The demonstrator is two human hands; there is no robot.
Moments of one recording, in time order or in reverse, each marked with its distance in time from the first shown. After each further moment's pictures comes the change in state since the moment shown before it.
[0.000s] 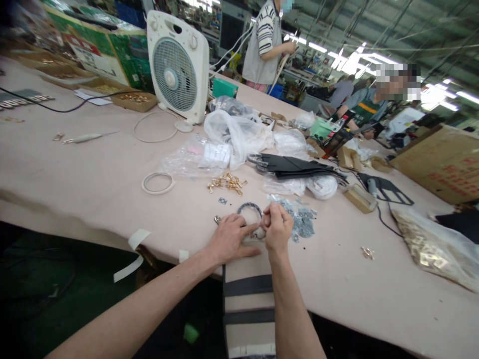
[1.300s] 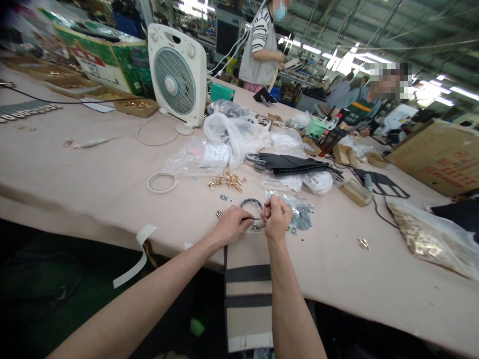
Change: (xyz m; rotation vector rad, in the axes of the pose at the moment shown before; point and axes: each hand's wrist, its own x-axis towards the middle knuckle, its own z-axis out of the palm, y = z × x) left_hand 0.020 -0.005 -0.004 -0.194 0.035 -0.089; right_hand 0.000 -0.003 -0.002 0.078 0.033 -0.077
